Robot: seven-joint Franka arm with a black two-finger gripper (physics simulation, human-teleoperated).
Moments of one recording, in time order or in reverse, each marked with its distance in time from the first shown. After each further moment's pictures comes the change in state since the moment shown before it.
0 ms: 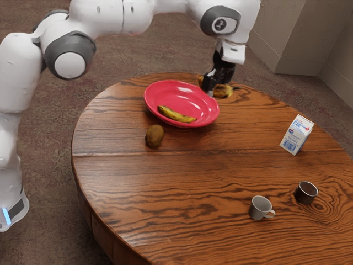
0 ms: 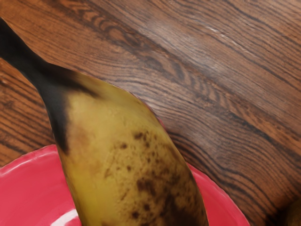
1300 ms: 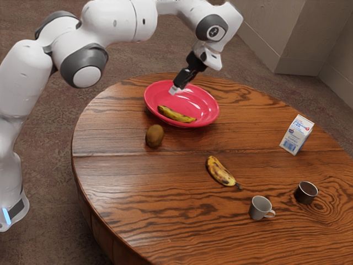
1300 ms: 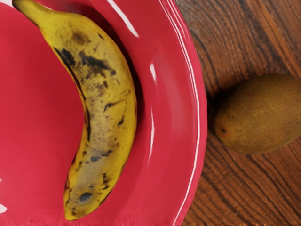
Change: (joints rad) arm -0.291 0.077 0.441 -0.049 -0.055 -0.284 -0.050
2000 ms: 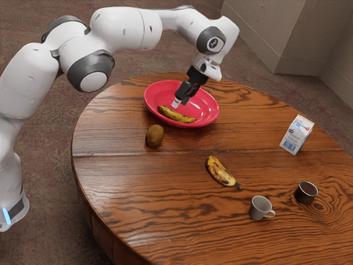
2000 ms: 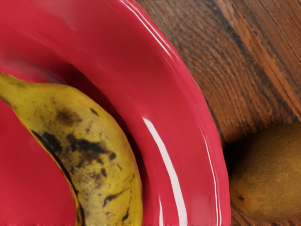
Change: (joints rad) arm 0.035 0.064 -0.002 -0.036 -0.160 0.043 0.069
